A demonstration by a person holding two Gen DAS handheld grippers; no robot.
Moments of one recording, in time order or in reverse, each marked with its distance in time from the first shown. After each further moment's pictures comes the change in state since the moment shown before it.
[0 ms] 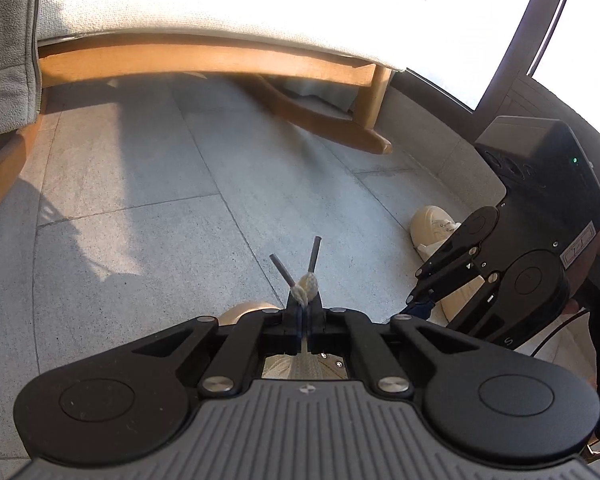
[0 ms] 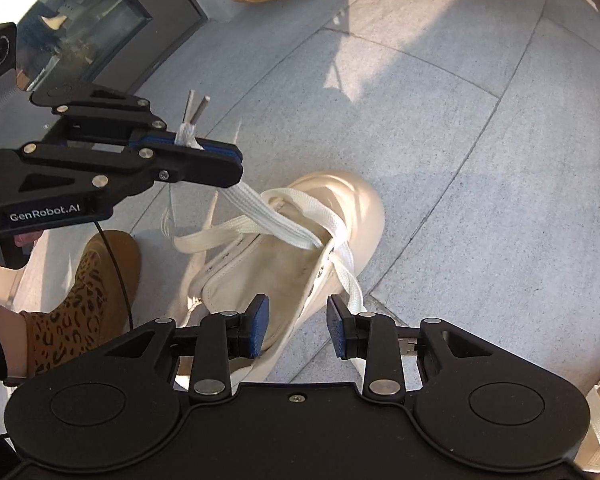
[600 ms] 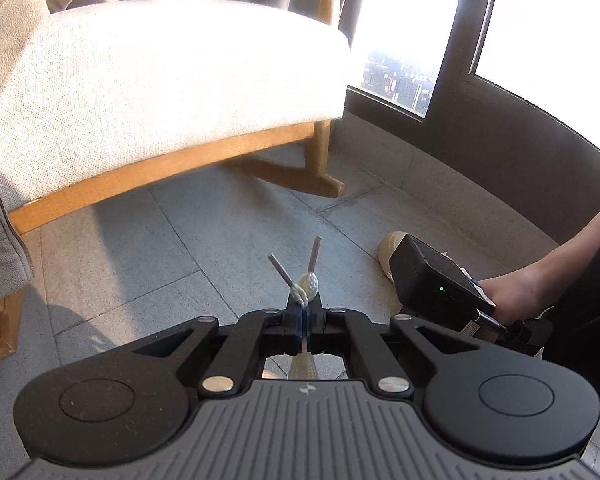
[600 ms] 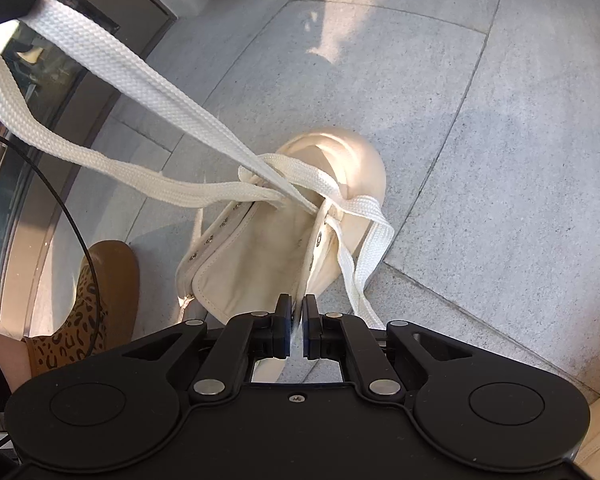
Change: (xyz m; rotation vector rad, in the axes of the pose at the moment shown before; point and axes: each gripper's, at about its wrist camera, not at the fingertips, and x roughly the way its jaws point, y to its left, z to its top) left arm -0.071 -0.027 0.093 0.235 -0.037 -0.009; right arm 0.020 -0.019 -0.013 0.140 0.003 0.043
